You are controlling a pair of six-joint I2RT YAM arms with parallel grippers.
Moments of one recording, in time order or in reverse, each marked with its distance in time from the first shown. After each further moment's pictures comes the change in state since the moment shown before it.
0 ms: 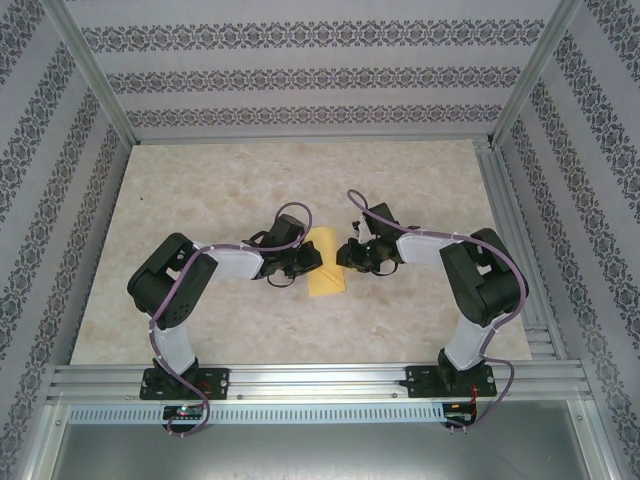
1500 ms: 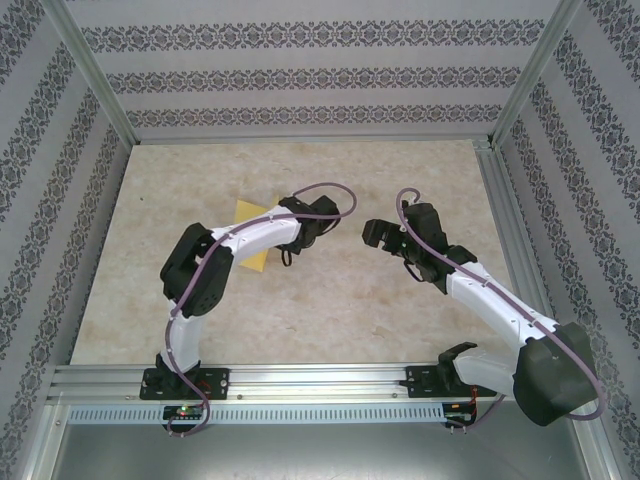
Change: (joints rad) left arm -0.111 0.203 0.649 -1.111 -0.986 0.458; right arm -0.053 -0.593 -0.163 -0.070 0.480 -0.018
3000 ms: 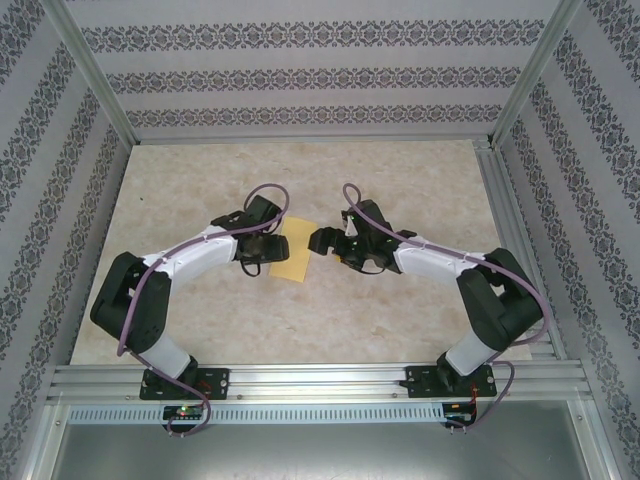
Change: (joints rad) left arm 0.237 -0.430 -0.535 0.467 0.695 -0.143; right arm 0.200 0.458 0.172 0.178 -0.377 0.271
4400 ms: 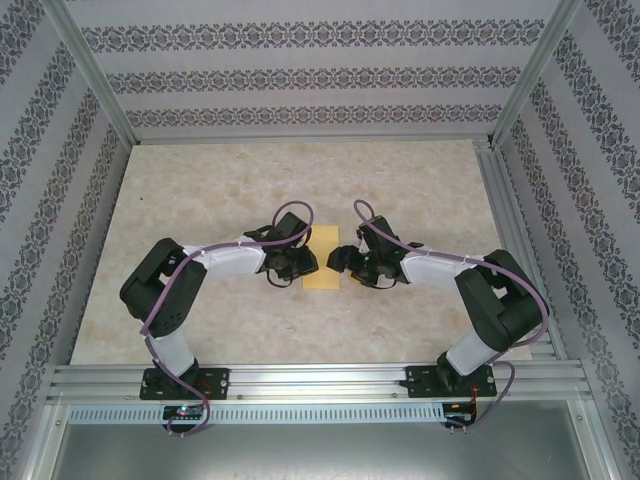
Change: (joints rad) left arm -0.167 0.153 -0.005 0.254 0.171 -0.304; right arm -0.042 -0.024 -0.154 -0.019 0.013 0.029
